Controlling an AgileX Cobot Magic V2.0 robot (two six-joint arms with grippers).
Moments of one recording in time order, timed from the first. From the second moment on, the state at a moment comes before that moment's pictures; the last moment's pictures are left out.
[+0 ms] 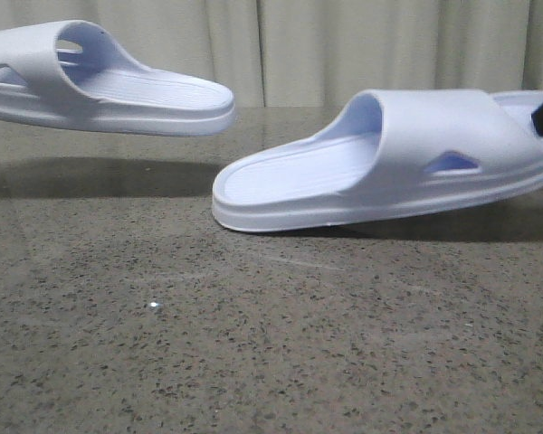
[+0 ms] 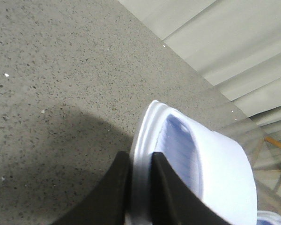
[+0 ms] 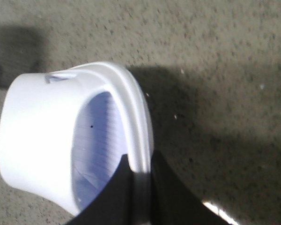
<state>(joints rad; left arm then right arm) 0.36 1.34 -0.75 -1.53 0.93 1.05 -0.15 1.20 -0.81 0.91 0.84 -0.65</state>
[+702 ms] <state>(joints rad) 0.40 1.34 -0.75 -1.54 1.02 1.02 -0.16 1.23 -1.04 1.04 0.92 -0.65</state>
